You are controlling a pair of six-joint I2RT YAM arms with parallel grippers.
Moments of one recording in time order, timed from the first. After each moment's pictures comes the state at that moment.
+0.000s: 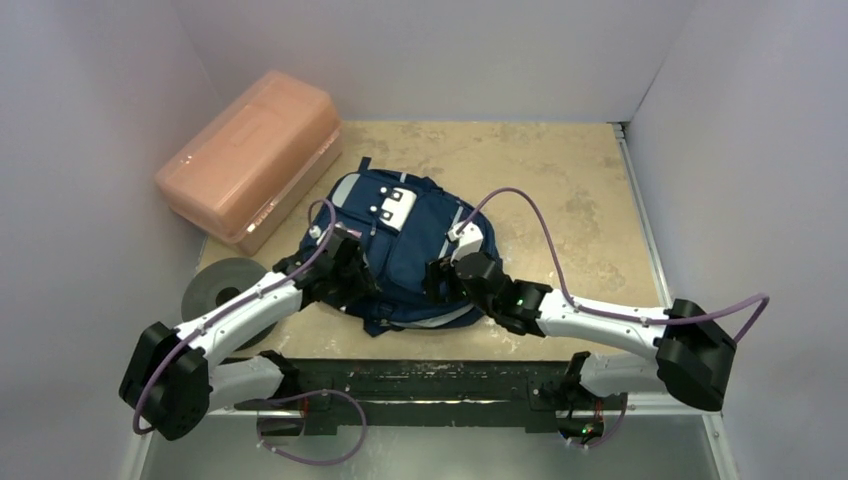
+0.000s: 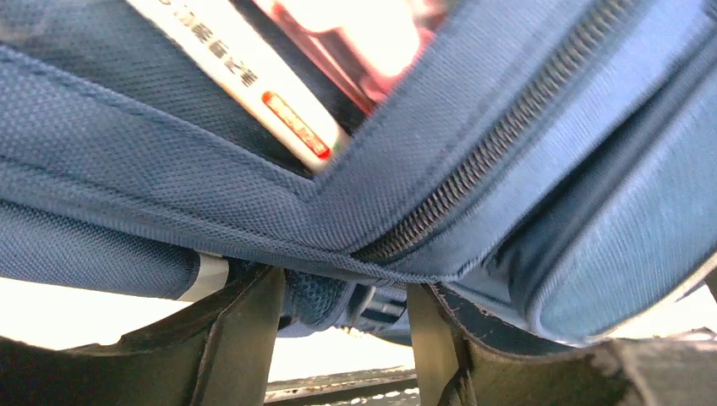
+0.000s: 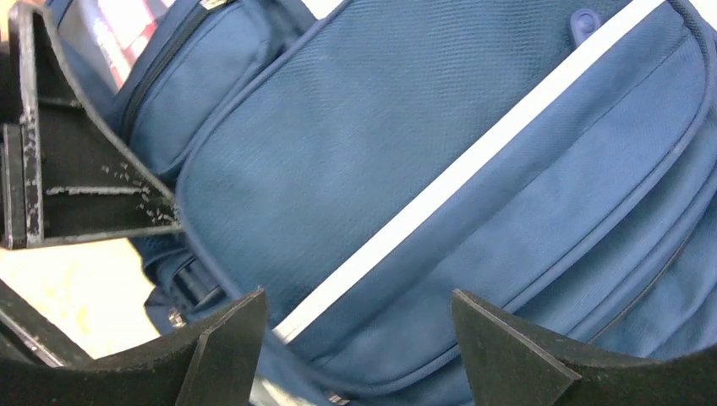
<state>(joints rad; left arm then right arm) -0.58 1.13 0.64 -0.55 -0.07 -0.99 1.04 1.23 0.63 0.07 0.33 0.49</state>
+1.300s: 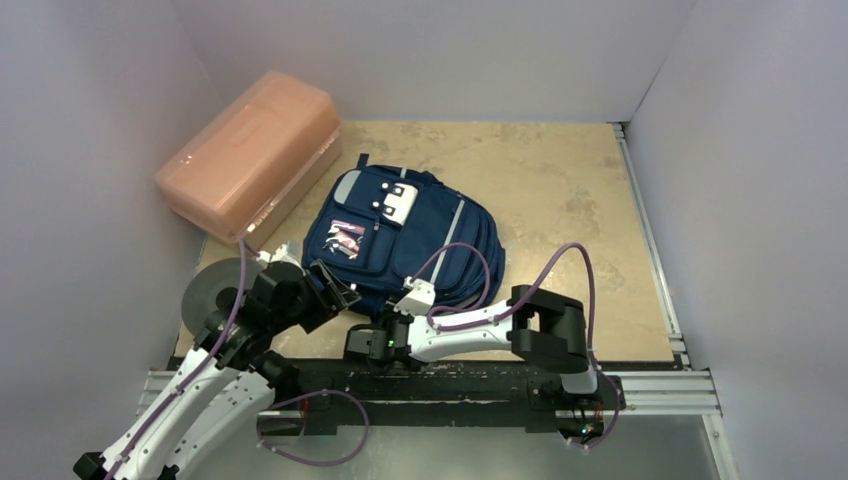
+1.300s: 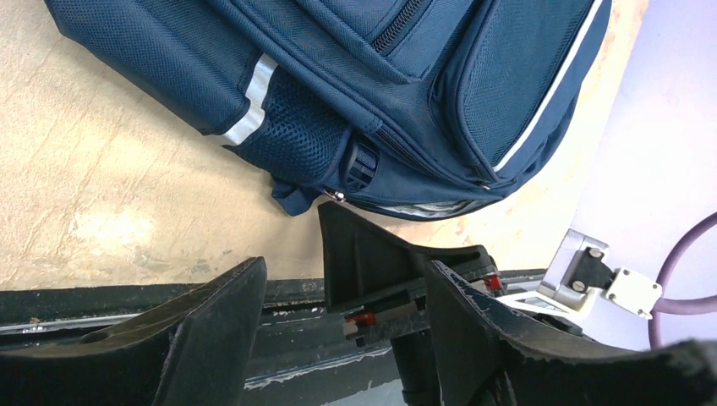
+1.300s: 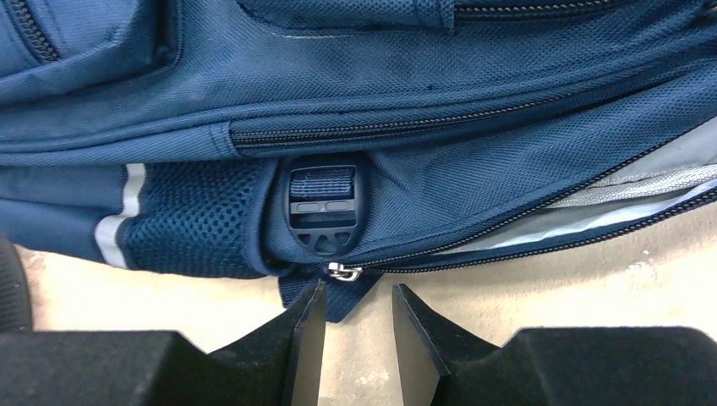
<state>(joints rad) -0.57 0.53 0.64 -0.86 -0.01 -1.10 1.47 1.95 1.32 -0.72 0.88 1.79</state>
